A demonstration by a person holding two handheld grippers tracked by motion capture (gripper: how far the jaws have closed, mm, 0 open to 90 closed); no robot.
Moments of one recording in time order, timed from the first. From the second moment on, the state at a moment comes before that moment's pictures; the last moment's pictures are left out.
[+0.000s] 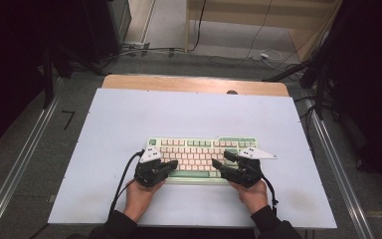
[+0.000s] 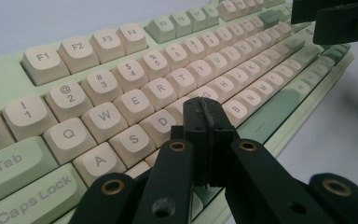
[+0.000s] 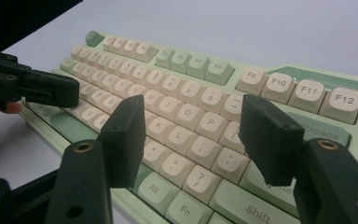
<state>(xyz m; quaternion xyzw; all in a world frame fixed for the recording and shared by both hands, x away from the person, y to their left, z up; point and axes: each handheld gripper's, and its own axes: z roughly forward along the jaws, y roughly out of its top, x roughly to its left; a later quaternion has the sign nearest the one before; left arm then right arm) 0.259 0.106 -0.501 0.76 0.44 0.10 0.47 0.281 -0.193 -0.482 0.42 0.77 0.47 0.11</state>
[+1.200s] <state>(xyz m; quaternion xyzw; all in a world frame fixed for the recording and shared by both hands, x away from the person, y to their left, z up) 0.248 0.129 -0.489 0.71 0.48 0.15 0.49 0.283 -0.192 -0.481 0.42 0.77 0.47 0.12</state>
